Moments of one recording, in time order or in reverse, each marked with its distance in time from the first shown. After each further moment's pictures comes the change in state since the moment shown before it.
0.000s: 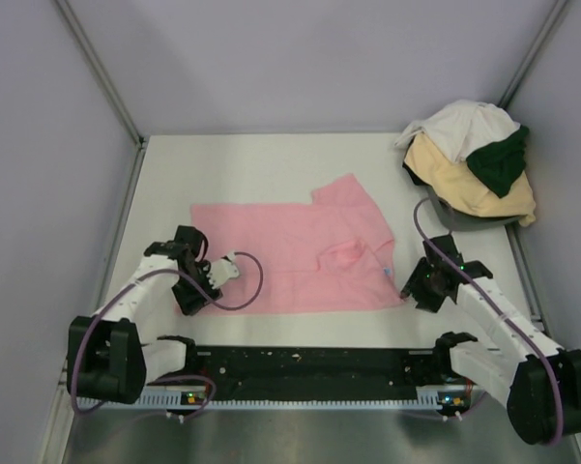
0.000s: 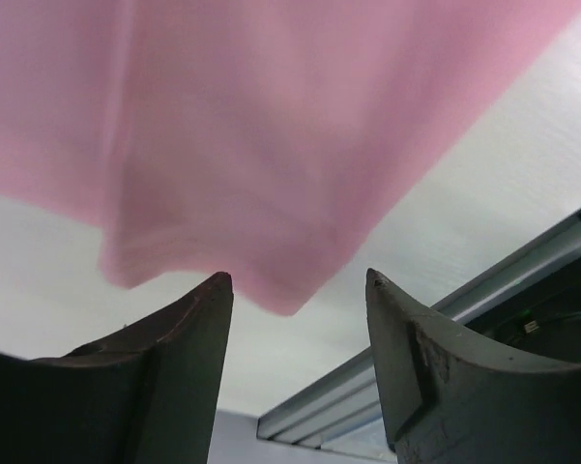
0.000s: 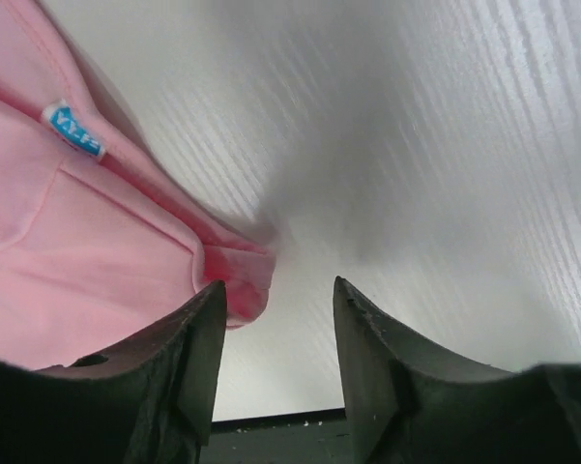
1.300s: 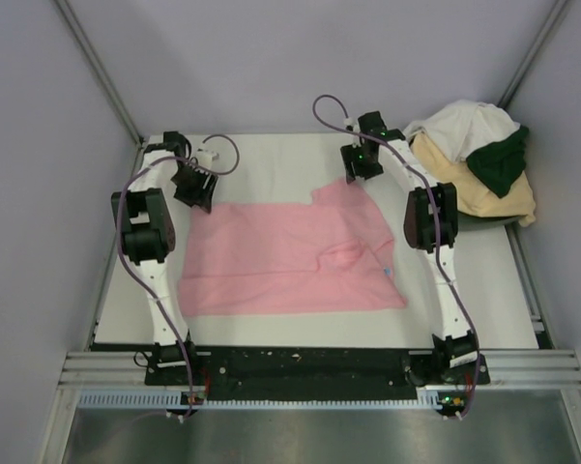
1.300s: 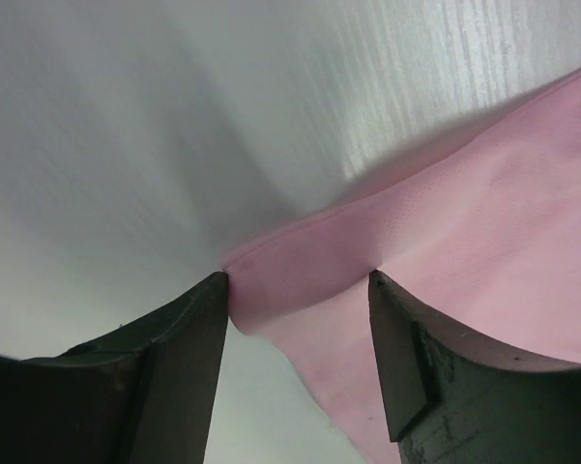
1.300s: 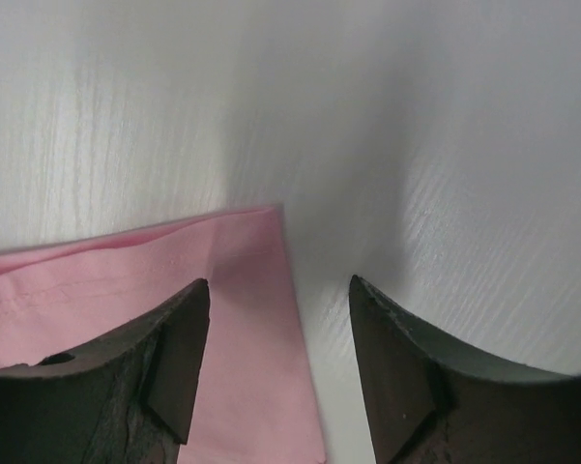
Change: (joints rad) left arm 0.220 1.102 1.269 0.003 0.172 -0.483; right arm 0.071 1.575 1.845 -0.072 -0.090 -0.805
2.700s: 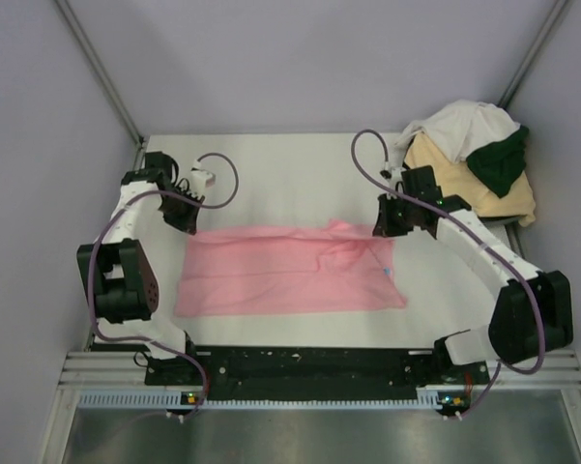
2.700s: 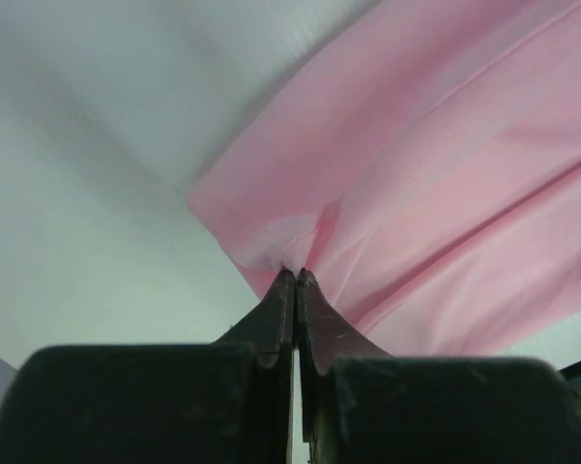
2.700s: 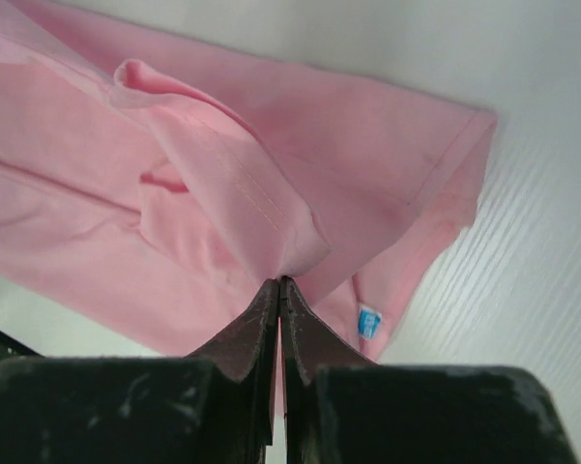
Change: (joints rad) left arm 0.003 -0.574 -0.529 0.011 0.054 0.119; right arm 0.029 -1.086 -1.209 0.243 -0.172 0.151
